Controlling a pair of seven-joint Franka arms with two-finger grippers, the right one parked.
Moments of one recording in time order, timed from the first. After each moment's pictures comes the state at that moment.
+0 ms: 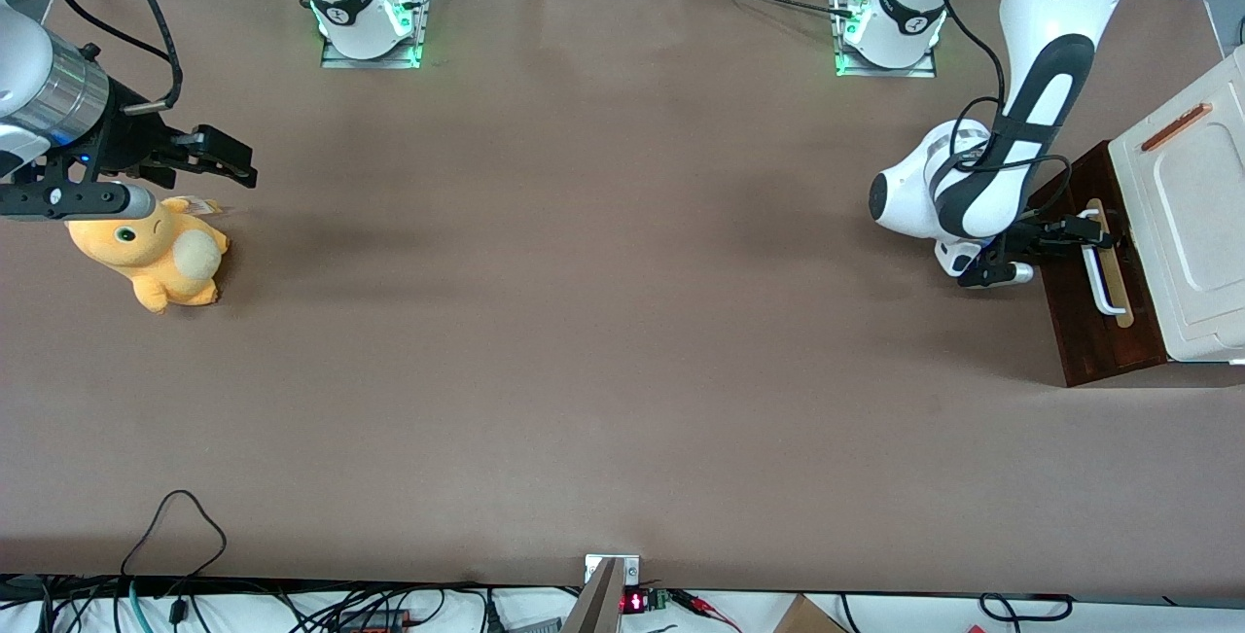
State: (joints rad) arm 0.01 0.42 -0.14 -2.30 1.52 1.69 -0.96
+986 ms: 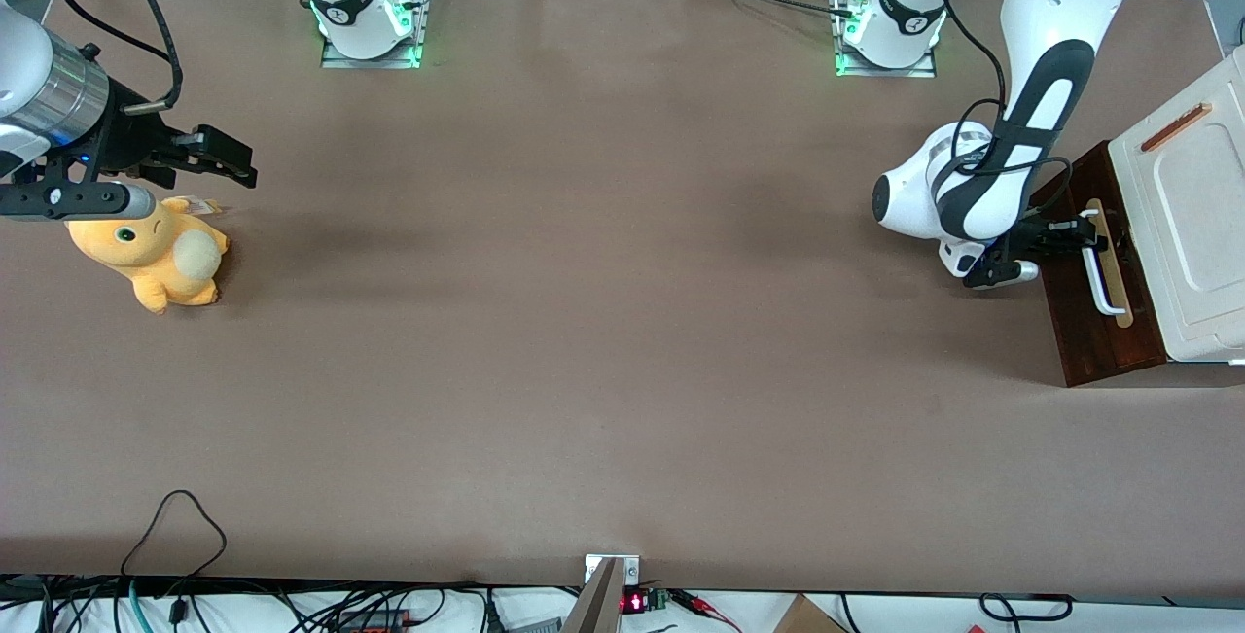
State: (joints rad) arm 0.01 0.43 -0.13 -2.30 1.53 1.68 -1.01
